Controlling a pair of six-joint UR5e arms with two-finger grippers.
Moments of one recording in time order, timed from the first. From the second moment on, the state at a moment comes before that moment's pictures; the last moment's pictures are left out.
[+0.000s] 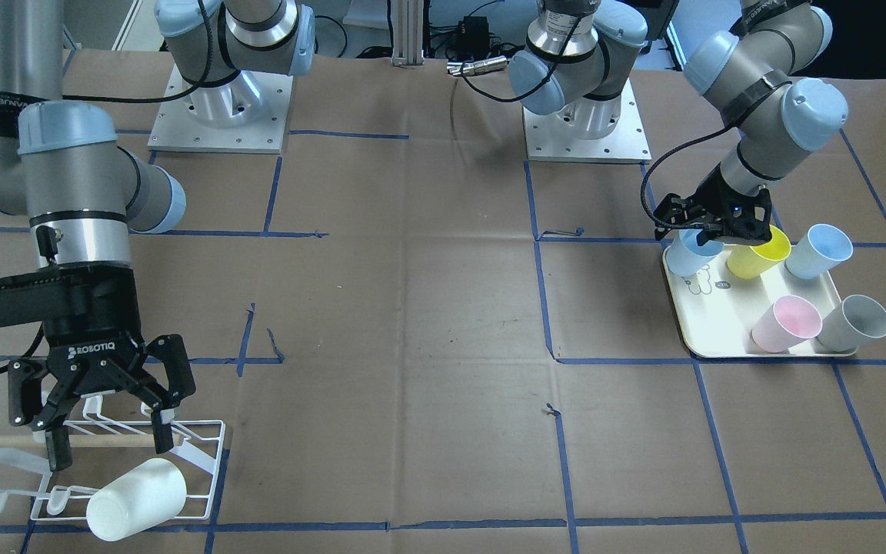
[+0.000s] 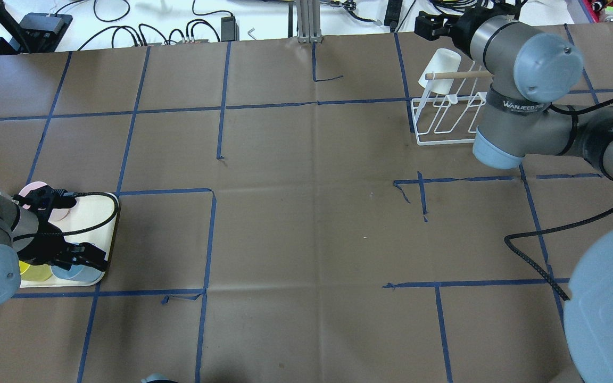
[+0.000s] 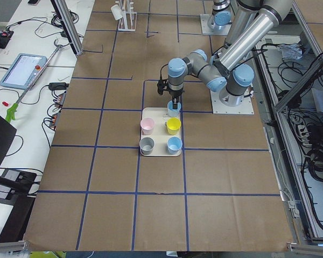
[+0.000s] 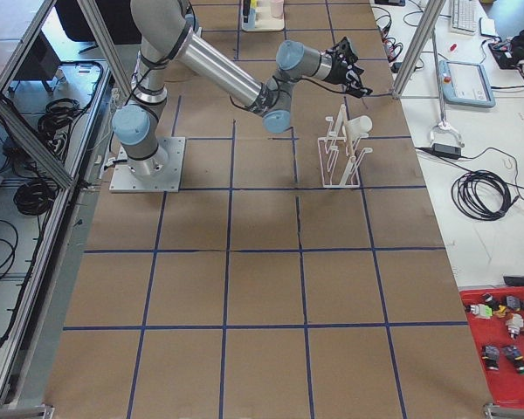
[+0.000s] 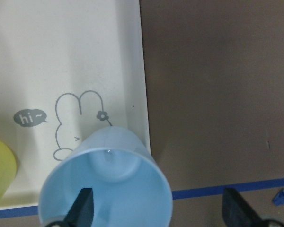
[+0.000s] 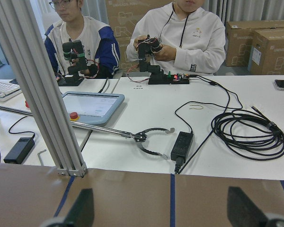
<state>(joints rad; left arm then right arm) -0.94 -1.49 -2.33 -0.99 1.55 0.71 1.47 -1.21 1.86 -3.35 -1.30 -0.03</state>
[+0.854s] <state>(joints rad) -0.94 -1.48 -2.29 -1.01 1.57 0.67 1.66 -1.36 2.01 -3.38 -1.29 0.42</state>
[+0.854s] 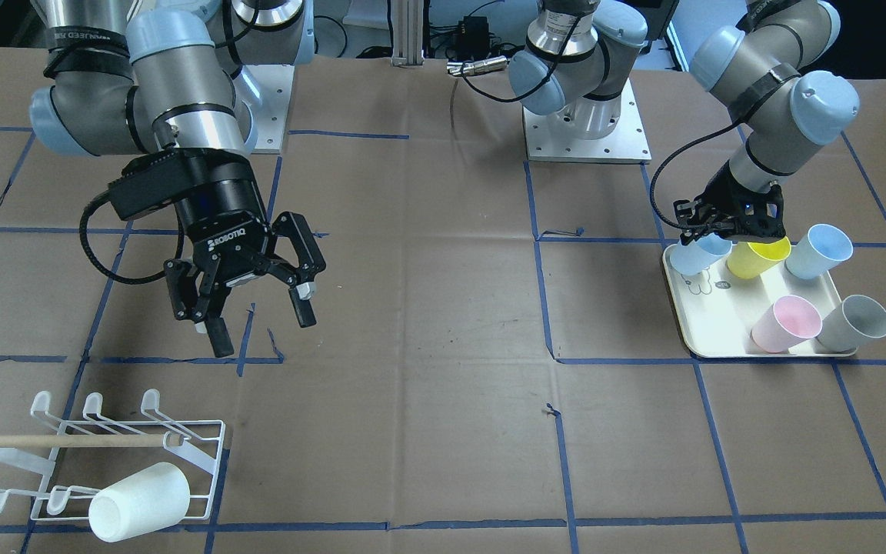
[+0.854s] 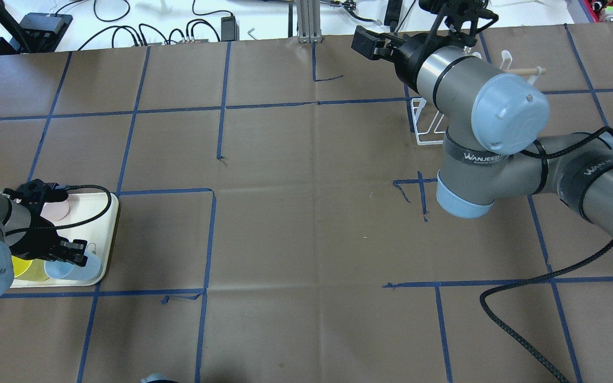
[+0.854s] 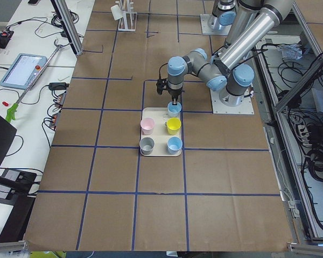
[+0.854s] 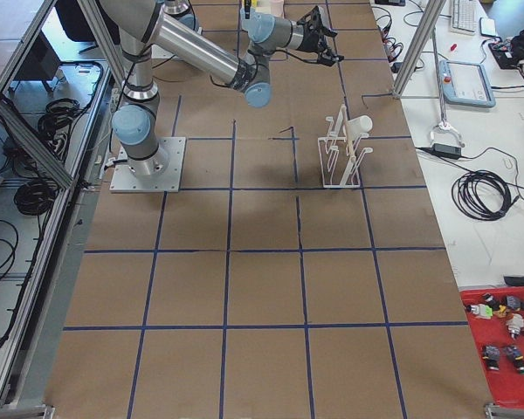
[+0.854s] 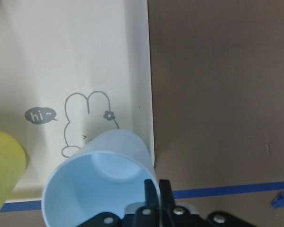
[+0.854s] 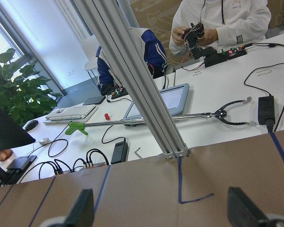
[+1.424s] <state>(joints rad) -0.94 -1.38 -2.12 -1.23 1.60 0.65 1.70 -1.37 2.04 -3.47 -1.29 0.94</state>
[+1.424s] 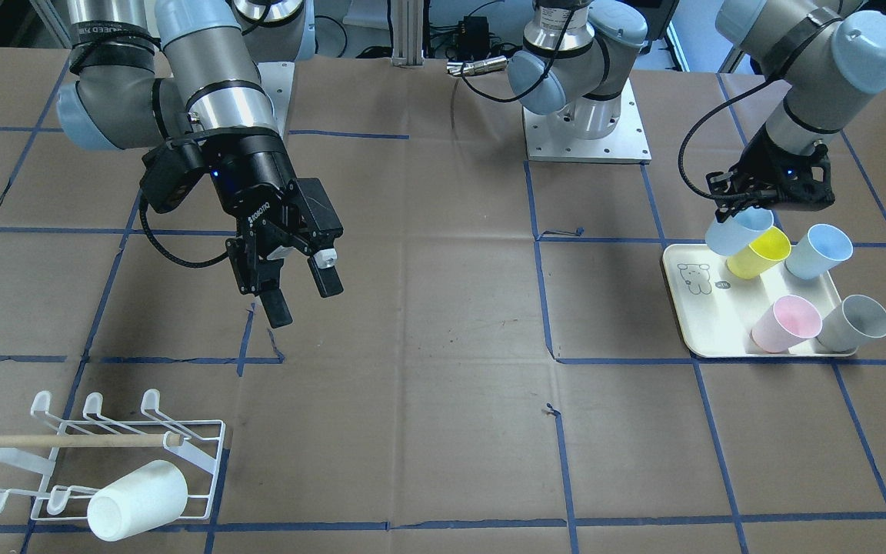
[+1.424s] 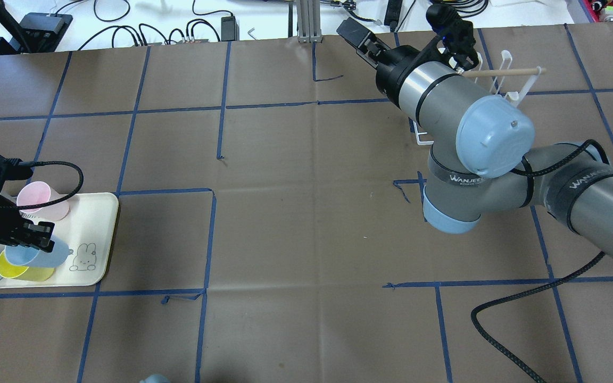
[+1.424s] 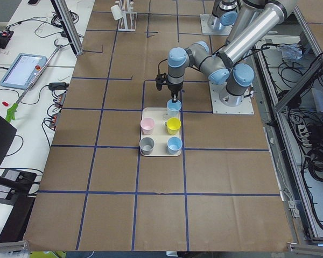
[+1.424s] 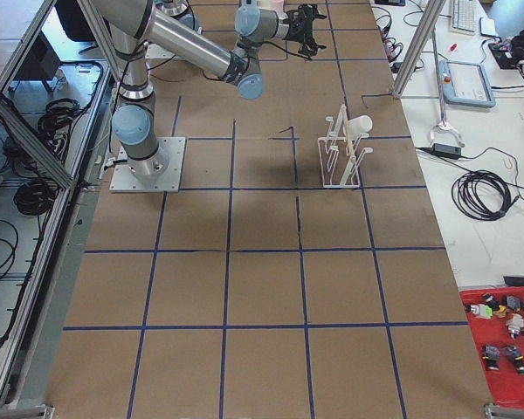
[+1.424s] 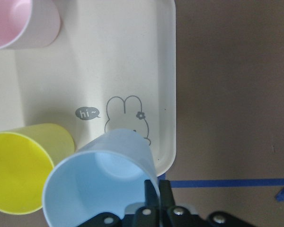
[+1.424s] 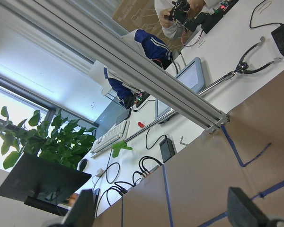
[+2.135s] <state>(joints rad) -1.03 -1.51 -1.73 -1.47 1.56 0.62 1.70 -1.35 2.06 -3.56 -1.28 1.39</state>
